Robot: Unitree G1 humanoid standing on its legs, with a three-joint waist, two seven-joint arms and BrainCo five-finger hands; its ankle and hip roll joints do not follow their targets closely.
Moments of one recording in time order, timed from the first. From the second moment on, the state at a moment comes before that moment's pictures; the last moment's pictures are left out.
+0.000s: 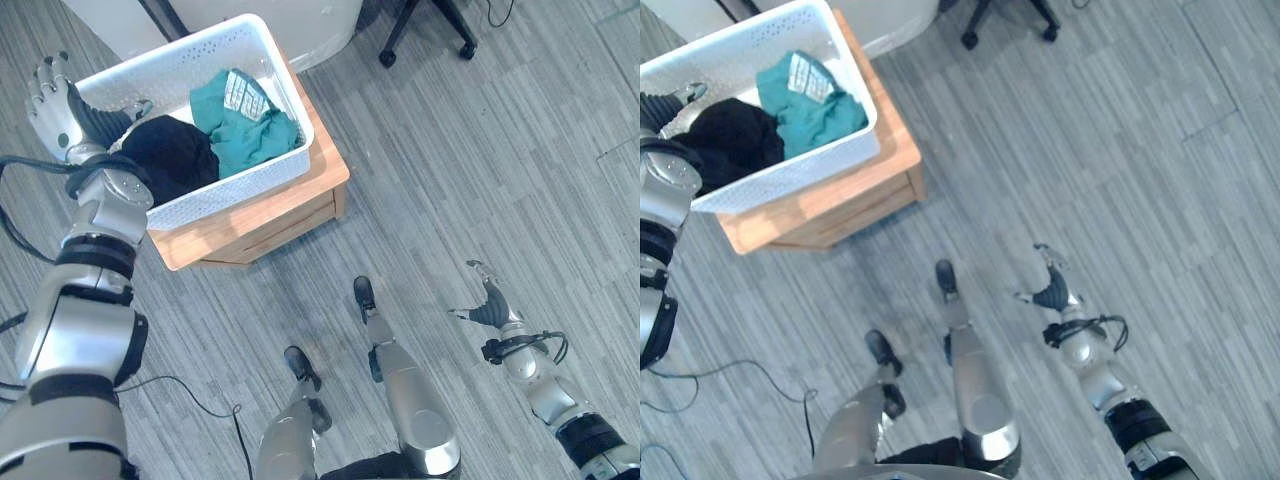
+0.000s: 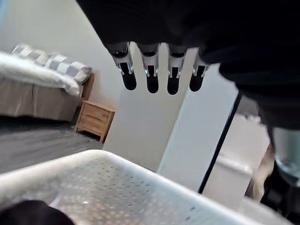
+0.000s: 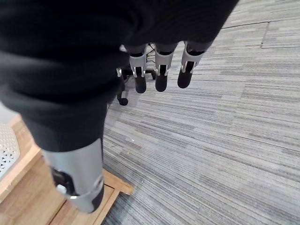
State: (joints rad) left arm -1.02 0.78 -0.22 0.92 0.05 0.04 0.55; right arm -0.16 -0.56 0.34 0.33 -0.30 -0.07 -0.37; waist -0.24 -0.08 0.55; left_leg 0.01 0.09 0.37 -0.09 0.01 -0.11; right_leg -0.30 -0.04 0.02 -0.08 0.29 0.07
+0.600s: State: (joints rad) left arm -0.71 0.66 -0.04 0.70 -0.30 -0.09 0.56; right arm -0.10 -0.53 0.29 0.37 -0.30 -0.02 -0.35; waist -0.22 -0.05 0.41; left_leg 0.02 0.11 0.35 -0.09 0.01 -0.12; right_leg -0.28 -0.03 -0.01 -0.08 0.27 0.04
